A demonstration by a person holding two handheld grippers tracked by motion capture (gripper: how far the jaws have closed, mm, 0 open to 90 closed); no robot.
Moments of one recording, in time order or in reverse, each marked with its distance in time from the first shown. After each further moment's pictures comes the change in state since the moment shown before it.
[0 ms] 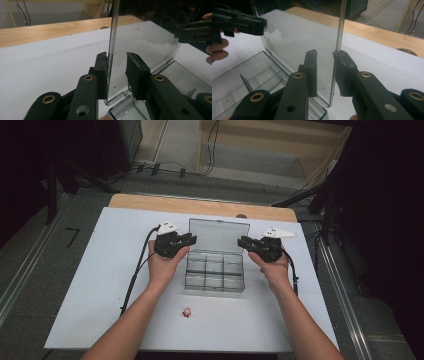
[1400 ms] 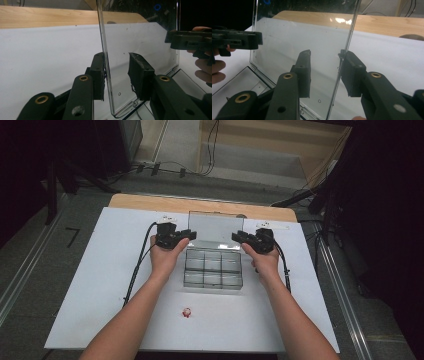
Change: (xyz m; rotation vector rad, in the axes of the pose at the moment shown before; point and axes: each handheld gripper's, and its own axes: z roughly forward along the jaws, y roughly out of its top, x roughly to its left) left arm 0.029 0.003 0.025 0.058 -0.022 -0.158; right arm -0.018 0.002 0.040 0.023 -0.020 0.178
